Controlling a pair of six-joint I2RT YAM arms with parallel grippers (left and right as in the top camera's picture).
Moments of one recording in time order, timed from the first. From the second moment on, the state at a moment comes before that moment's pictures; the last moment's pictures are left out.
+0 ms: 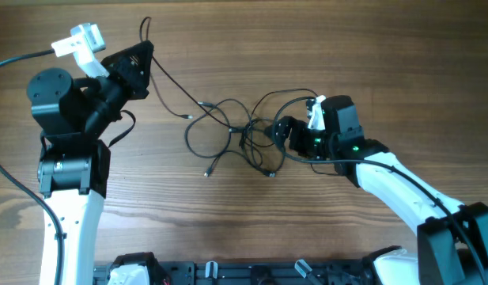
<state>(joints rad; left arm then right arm) 0.08 1.11 1.02 -0.07 0.55 -0.60 0.33 1.50 0.70 -0.07 -0.52 0.78</state>
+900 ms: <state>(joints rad) 0.08 1.11 1.02 -0.10 0.55 -0.60 0.33 1.53 0.70 -0.07 -0.45 1.84</state>
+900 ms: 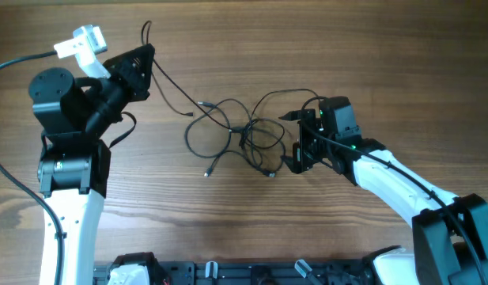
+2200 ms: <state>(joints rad) 0.08 1.11 1.02 -0.13 0.55 -0.60 0.33 1.53 0.70 -0.04 -0.40 1.98</state>
